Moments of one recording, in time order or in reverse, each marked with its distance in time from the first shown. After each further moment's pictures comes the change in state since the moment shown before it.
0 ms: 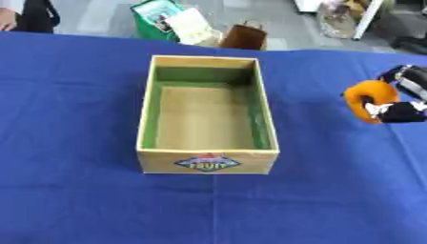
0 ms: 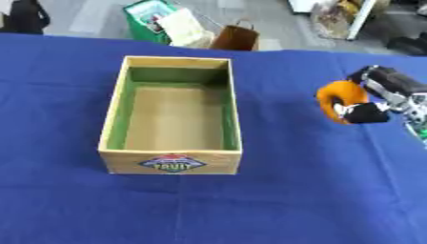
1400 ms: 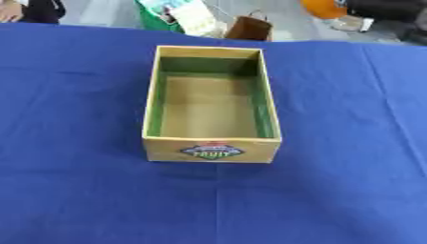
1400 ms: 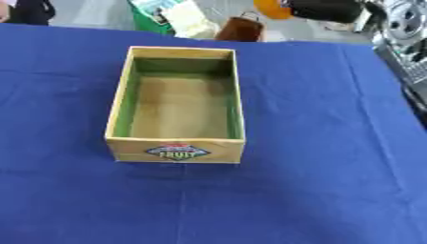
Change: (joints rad) left arm 0.001 0.000 -0.012 0.000 0.007 0.006 -0.007; right arm -0.351 0.150 0.143 -0.401 -0.249 0.235 -0.032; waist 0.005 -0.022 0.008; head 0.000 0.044
